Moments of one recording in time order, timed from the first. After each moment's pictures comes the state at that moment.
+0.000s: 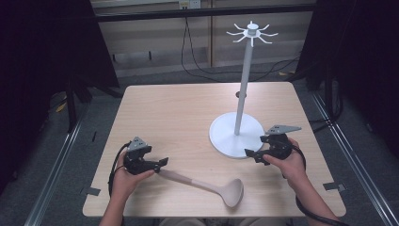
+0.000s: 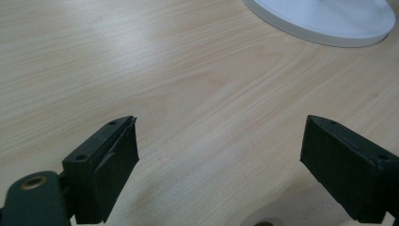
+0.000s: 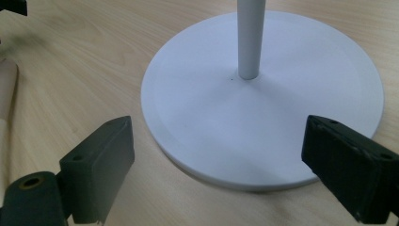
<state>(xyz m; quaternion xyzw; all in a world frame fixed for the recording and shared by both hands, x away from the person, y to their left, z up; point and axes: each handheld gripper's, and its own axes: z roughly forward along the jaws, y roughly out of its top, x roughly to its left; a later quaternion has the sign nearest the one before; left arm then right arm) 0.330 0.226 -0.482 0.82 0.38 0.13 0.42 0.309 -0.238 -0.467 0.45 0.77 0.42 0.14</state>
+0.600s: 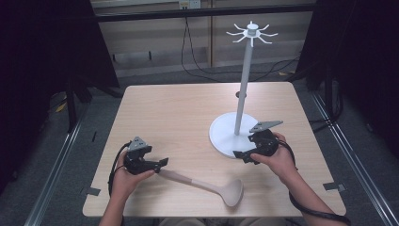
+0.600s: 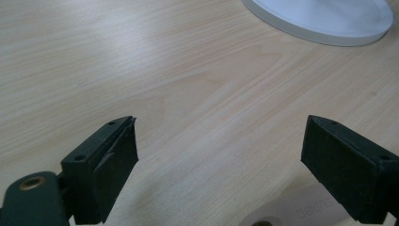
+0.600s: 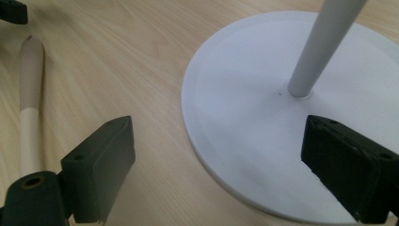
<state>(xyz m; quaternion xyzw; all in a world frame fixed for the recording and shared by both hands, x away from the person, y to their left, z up) 0.329 0.225 -0.482 0.82 0.37 0.12 0.42 0.317 -0.195 -0.447 0.41 0.82 0.38 0.11</state>
